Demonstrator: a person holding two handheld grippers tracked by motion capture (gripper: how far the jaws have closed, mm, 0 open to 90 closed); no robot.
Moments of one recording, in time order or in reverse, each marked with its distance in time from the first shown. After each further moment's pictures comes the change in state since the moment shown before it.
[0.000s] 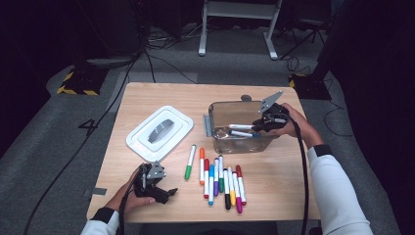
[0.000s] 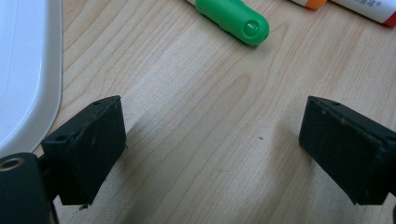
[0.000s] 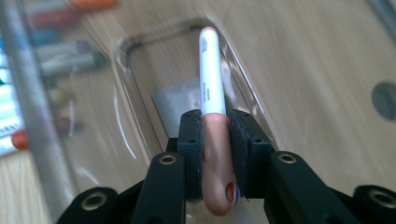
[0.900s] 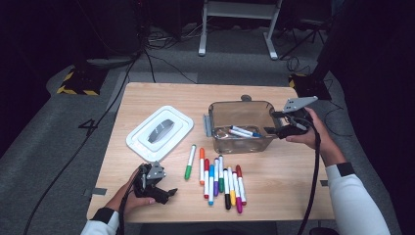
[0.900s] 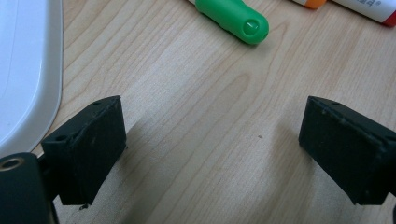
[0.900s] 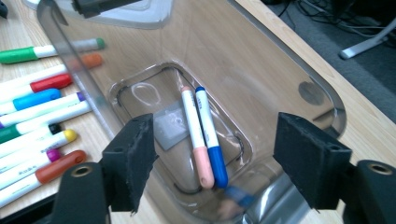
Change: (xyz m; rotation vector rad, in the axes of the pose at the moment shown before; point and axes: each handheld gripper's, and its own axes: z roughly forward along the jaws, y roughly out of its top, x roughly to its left) left arm -0.001 -0.001 -0.001 0.000 0.003 -0.002; right arm 0.036 -0.032 -0.061 -0.237 -0.203 0.171
